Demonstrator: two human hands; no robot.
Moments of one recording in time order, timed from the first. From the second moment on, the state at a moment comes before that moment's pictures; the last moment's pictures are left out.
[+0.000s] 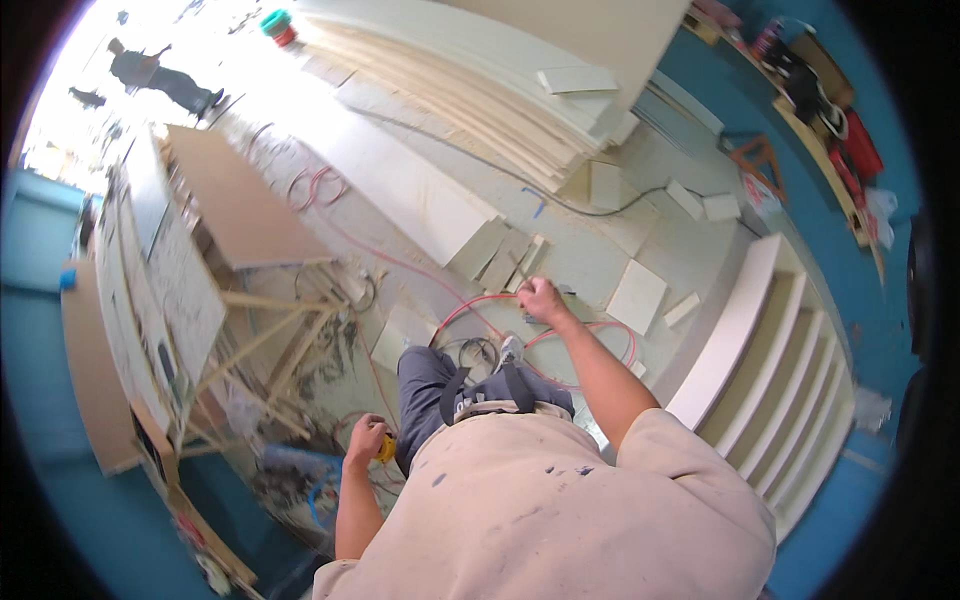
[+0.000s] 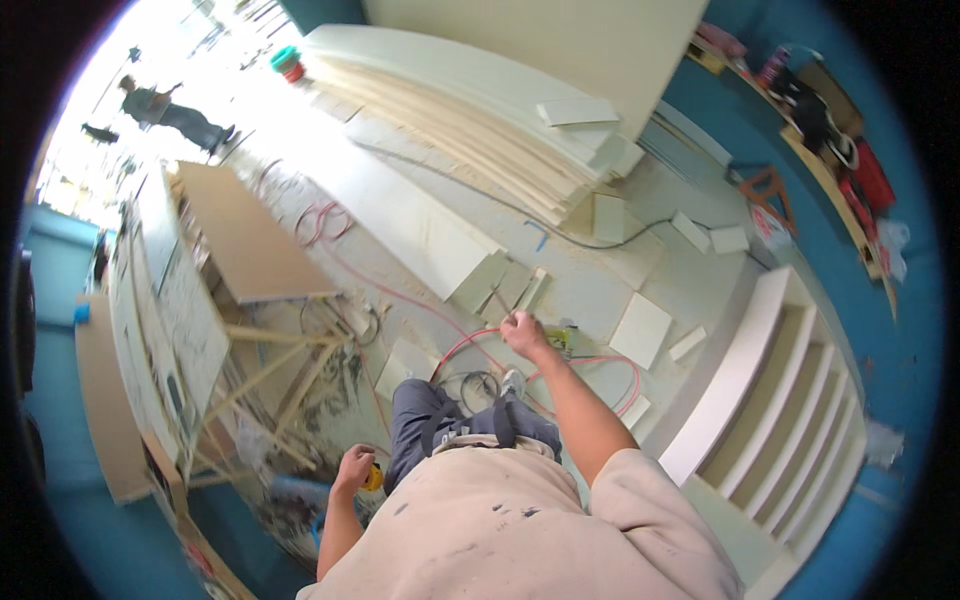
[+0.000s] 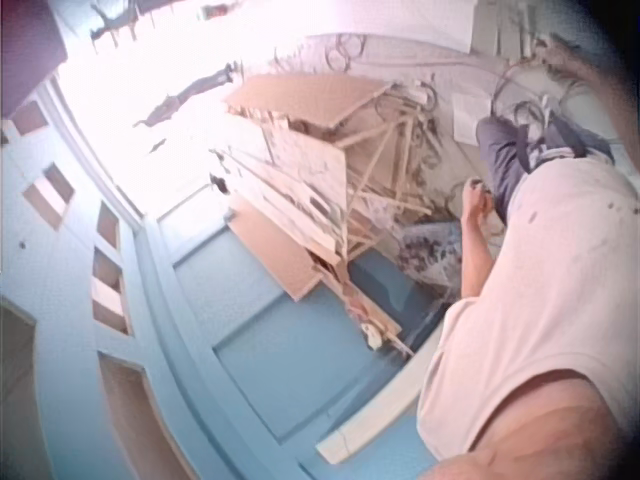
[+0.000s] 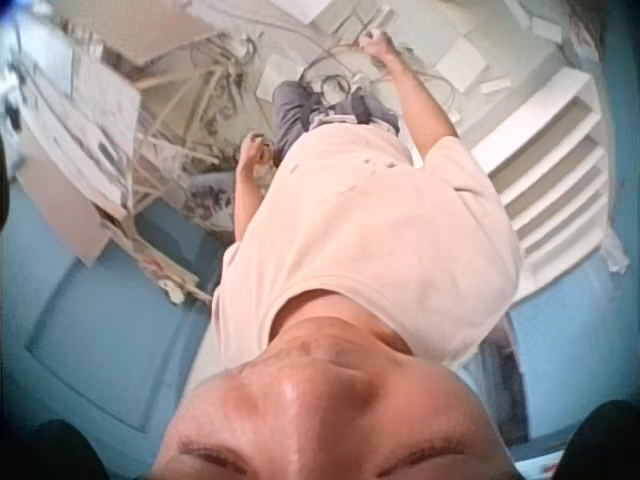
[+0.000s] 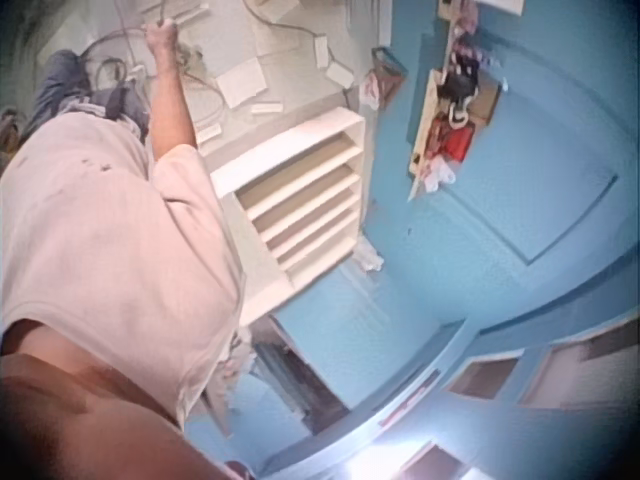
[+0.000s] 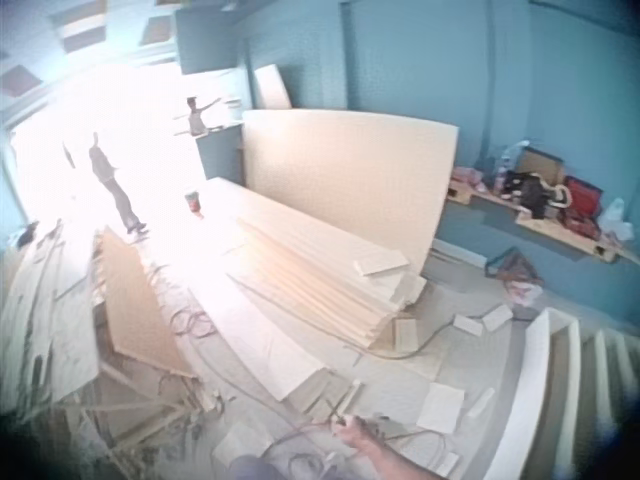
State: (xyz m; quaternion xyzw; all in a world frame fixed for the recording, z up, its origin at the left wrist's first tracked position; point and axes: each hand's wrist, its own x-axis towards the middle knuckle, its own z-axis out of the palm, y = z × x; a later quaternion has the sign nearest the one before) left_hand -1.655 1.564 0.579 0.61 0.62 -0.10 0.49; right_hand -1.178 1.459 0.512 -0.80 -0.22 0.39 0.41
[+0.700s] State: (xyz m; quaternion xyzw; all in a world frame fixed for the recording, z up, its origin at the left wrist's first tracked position) left_hand -1.507 2.034 0.409 0.81 0.25 -0.39 0.36; right_hand -1.378 1.516 0.566 -0.86 0.20 0.32 0.33
